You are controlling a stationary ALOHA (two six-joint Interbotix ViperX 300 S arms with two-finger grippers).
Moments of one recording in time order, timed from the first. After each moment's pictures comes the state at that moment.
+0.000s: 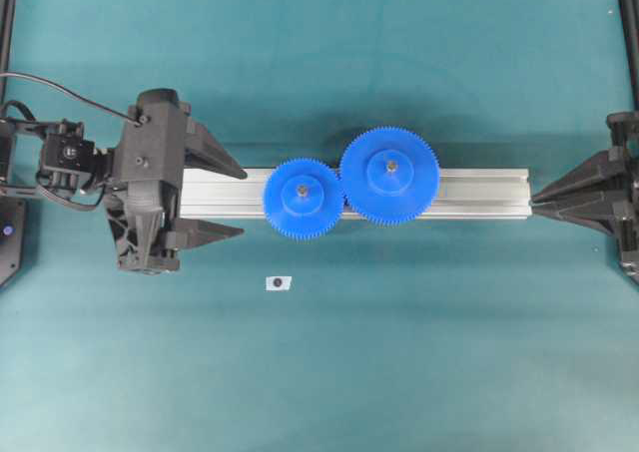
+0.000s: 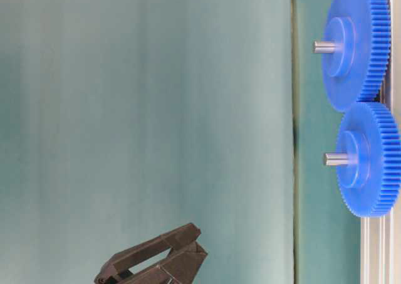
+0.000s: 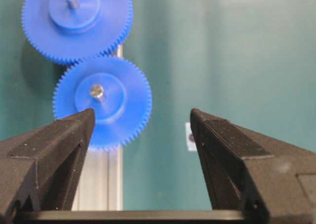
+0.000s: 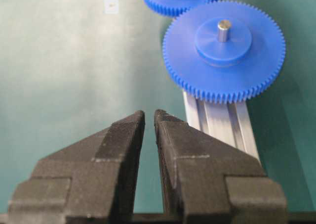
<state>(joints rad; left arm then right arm) -0.02 -0.42 0.74 0.02 0.12 0.03 0.00 -1.08 1.27 0.02 0.29 0.14</state>
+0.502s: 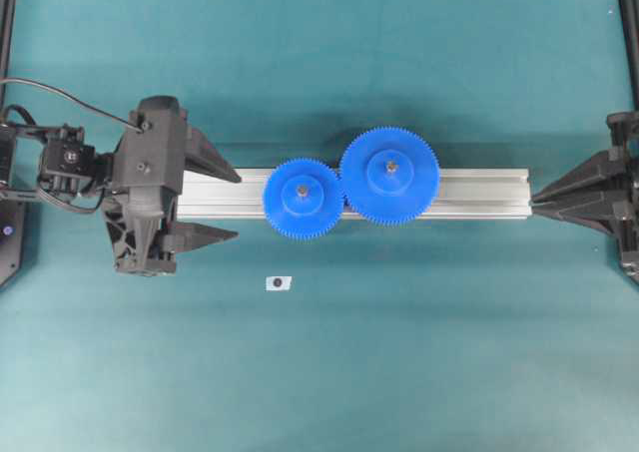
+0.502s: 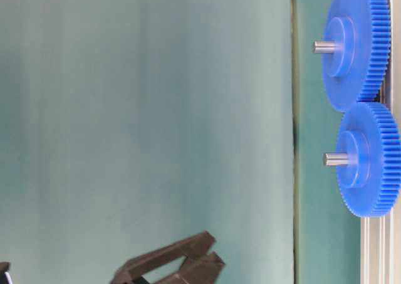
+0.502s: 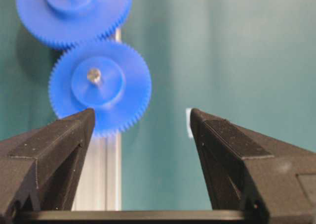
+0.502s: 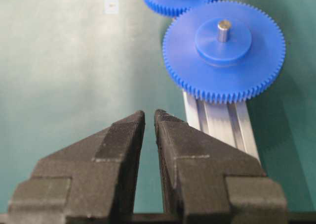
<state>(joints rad) -0.02 -0.42 0.77 0.02 0.12 0.03 0.00 -1.08 1.27 0.02 0.29 0.14</state>
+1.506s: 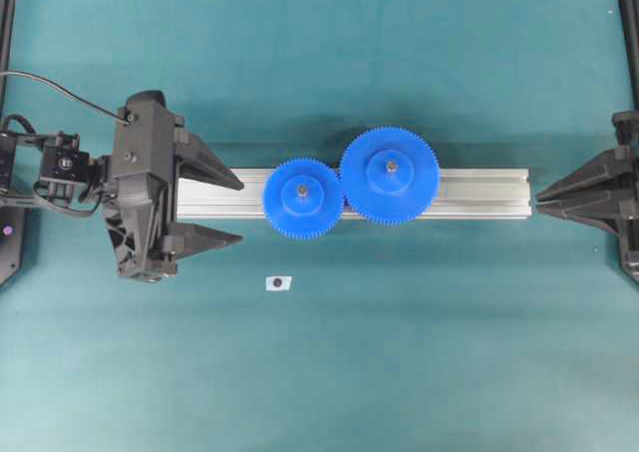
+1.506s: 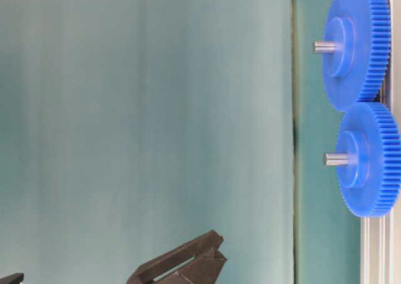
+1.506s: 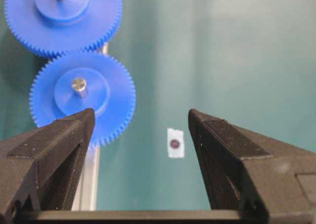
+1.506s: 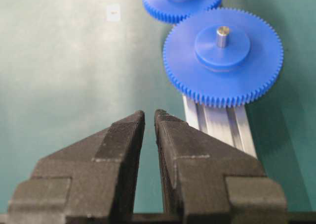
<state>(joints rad) -0.02 -0.42 0.84 0.02 -0.03 -0.09 0.00 -1.12 1.28 0.02 0.29 0.14</state>
